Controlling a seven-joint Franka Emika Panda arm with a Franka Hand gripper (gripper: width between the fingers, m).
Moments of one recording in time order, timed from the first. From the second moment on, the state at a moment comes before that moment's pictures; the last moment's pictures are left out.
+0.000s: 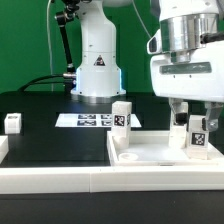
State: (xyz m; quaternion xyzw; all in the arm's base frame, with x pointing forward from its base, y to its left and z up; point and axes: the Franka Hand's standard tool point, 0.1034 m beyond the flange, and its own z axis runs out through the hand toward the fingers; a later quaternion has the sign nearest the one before) arm 0.607 0.116 0.078 -0.83 0.56 -0.03 0.08
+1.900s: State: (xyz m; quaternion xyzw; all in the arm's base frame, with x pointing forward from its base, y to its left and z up) arm 0.616 0.114 0.080 -0.95 0.31 -0.05 0.04
